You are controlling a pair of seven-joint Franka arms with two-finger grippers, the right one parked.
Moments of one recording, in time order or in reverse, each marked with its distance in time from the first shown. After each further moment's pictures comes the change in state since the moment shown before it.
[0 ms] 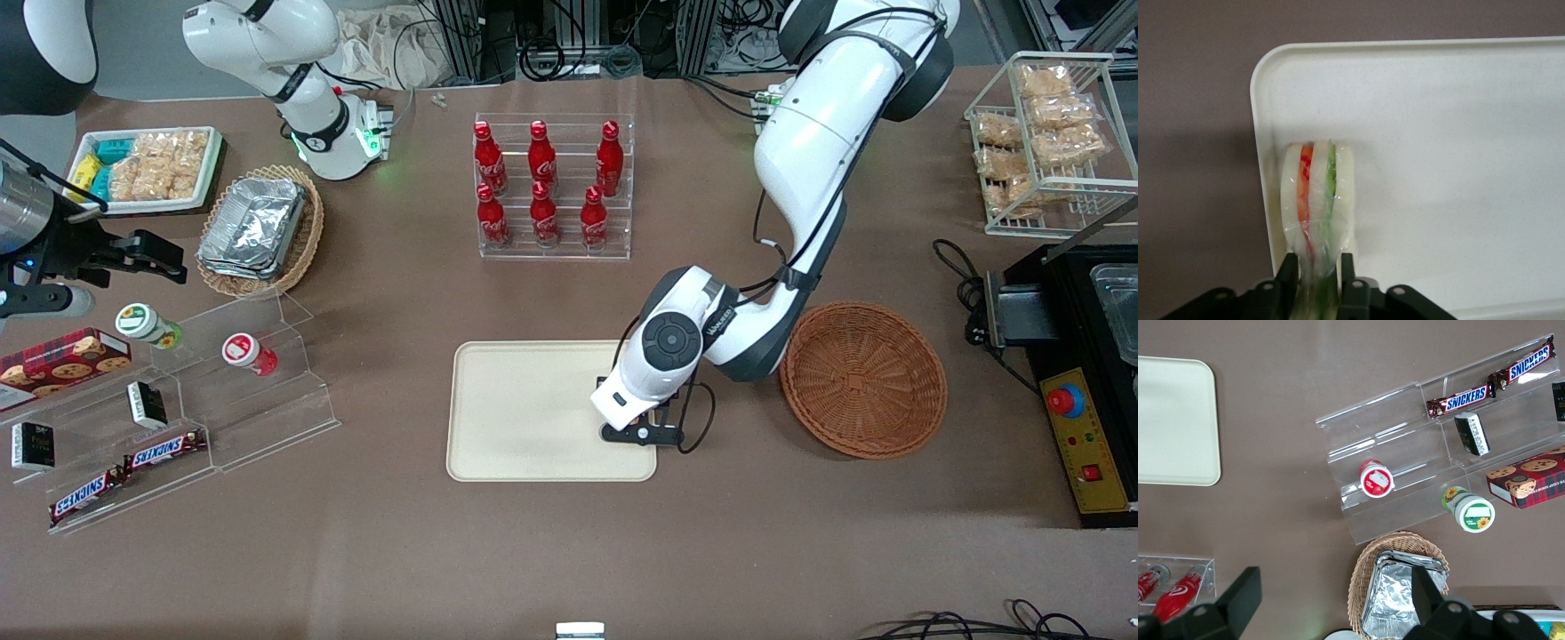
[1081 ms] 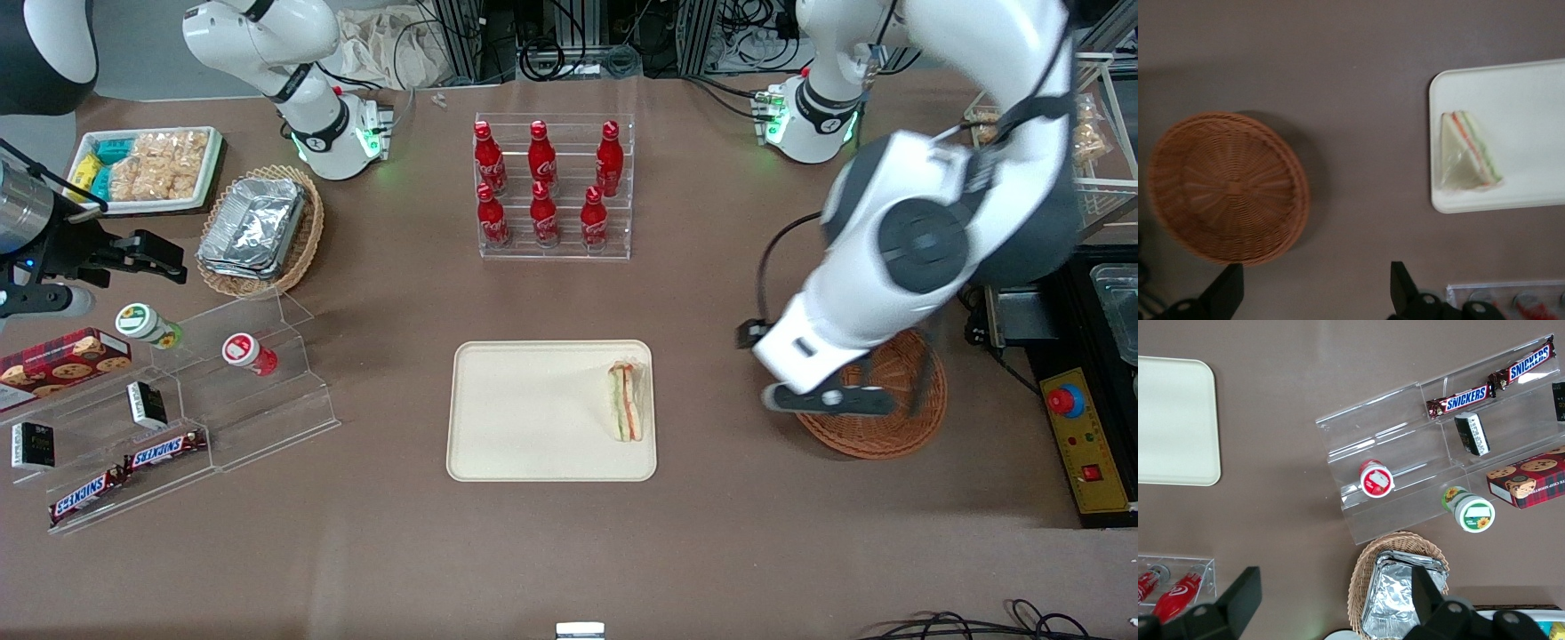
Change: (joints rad) arm 0.262 -0.440 0.012 0.077 -0.005 -0.608 0.337
